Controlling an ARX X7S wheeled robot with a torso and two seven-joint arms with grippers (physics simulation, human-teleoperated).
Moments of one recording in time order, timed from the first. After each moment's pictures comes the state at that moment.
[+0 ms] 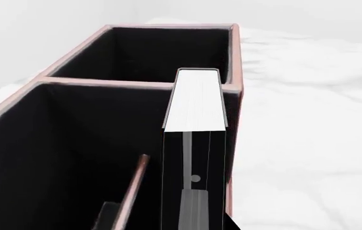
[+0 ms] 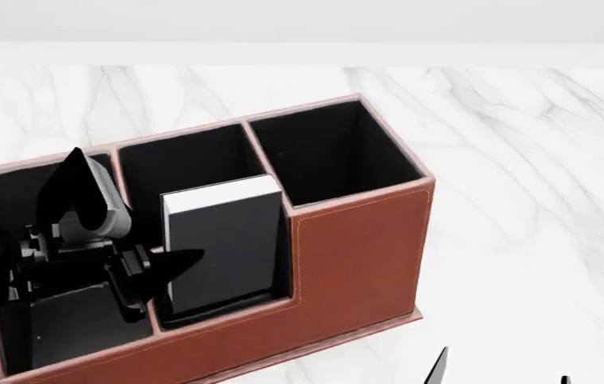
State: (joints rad) left arm -1.22 -0.22 0.94 -1.31 -0.64 0.06 0.96; right arm -0.06 0.35 -0.36 -0.03 0.05 -0.62 0.68
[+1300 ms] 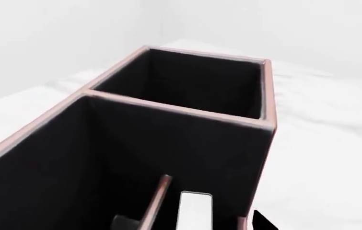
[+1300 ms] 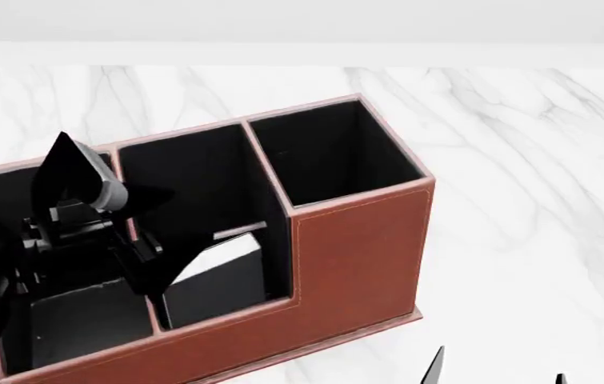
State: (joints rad) left arm -1.20 -0.15 0.17 -1.31 -0.01 -0.04 0.99; right arm -0.05 0.36 -0.37 -0.02 0.06 -0.62 0.68
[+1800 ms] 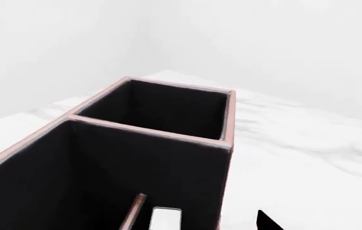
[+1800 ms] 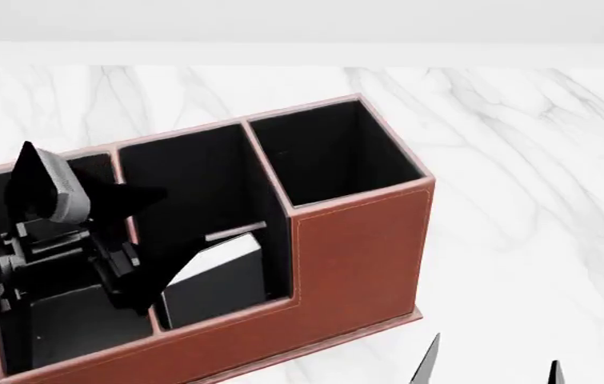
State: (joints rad) left arm -0.99 -0.20 0.07 -0.85 -0.09 -0.25 1.07; right arm -0.01 0.35 -0.38 -0.02 0.05 -0.56 0.69
